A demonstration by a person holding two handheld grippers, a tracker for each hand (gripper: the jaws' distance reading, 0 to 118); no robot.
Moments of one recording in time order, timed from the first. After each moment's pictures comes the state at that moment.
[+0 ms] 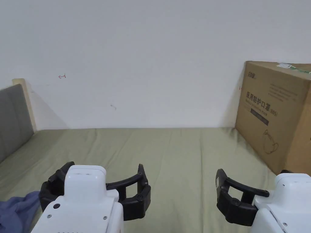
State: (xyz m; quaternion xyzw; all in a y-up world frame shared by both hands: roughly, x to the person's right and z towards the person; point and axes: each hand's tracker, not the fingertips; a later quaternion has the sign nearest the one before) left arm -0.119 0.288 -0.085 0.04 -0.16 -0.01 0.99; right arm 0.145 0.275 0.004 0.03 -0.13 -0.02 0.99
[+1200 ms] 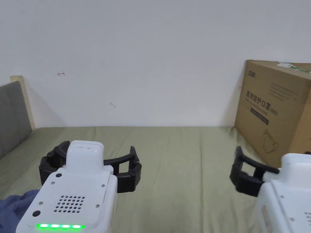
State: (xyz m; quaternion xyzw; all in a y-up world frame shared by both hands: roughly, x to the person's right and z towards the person) left arm -0.117 0.294 -0.132 0.05 -0.14 -0.05 0.99; right arm 0.151 0.276 -0.037 0.08 -0.26 0.10 0.96
